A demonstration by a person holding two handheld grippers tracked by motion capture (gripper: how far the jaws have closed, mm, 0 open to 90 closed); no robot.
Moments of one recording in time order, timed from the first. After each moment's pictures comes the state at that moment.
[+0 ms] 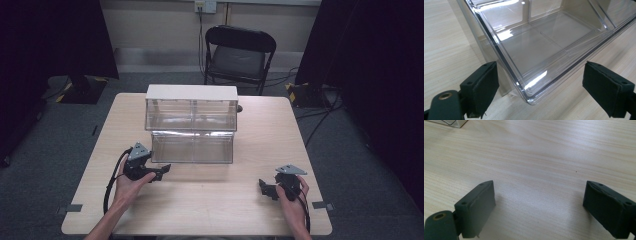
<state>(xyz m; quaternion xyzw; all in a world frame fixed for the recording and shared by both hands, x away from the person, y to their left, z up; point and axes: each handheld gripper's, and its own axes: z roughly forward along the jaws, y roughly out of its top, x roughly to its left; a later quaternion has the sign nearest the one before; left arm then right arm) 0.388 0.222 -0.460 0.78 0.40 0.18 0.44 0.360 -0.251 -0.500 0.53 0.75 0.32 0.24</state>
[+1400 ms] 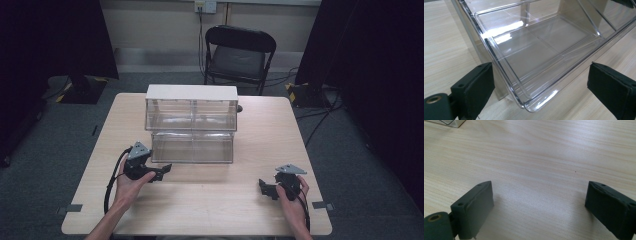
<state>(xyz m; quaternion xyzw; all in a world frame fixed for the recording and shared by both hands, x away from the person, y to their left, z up) 0.387 0.220 -0.455 0.78 0.40 0.18 0.45 0.361 -0.251 -0.500 0.53 0.75 0.32 0.23</state>
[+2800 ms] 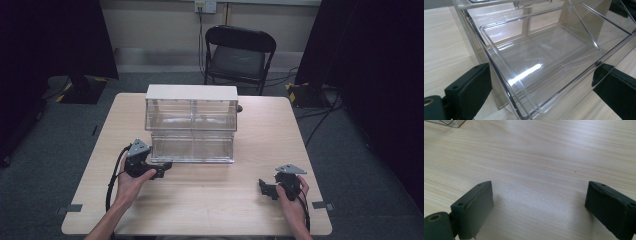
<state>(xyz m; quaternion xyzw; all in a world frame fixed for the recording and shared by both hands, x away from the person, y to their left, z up) 0.391 0.217 -0.449 0.76 0.41 0.18 0.47 0.361 -0.251 -0.501 0.53 0.75 0.32 0.23</state>
